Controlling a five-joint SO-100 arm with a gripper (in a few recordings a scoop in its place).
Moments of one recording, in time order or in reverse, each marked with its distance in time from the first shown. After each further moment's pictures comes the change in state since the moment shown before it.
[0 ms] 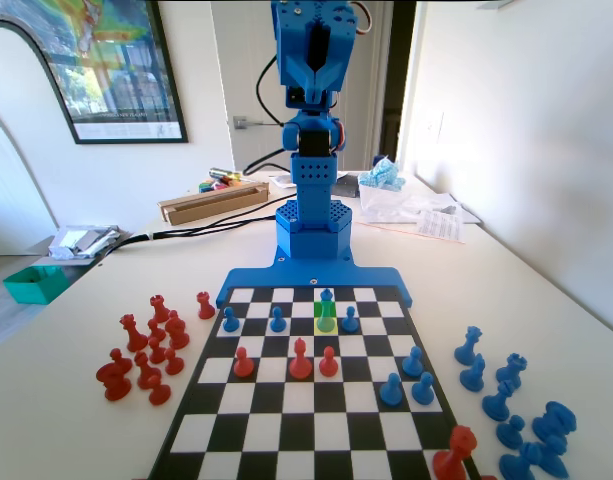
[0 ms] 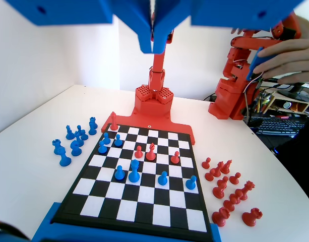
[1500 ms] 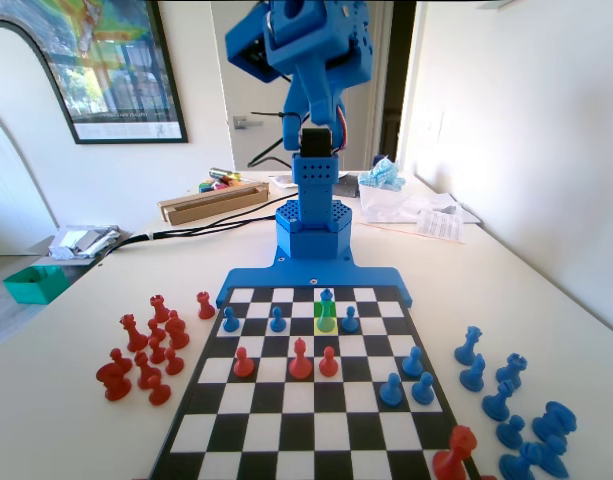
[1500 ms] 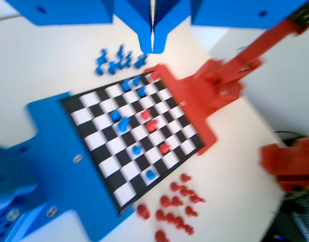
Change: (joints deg) arm -2.6 -40.0 -16.3 1.8 -49.7
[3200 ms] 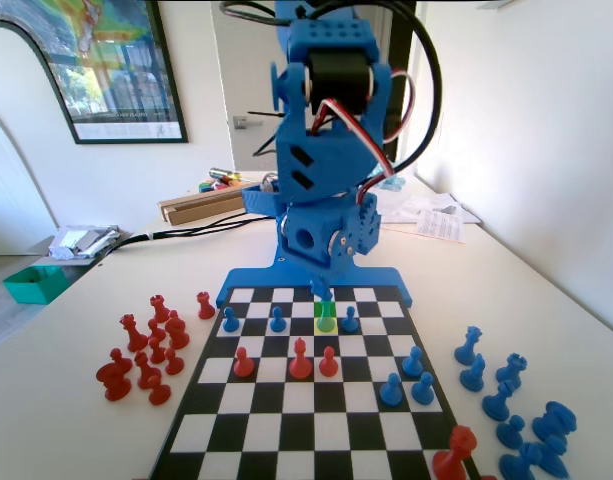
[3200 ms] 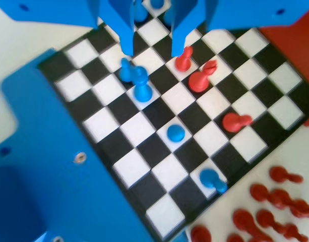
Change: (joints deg) arm -1.8 -39.6 14.5 -33.0 8.7
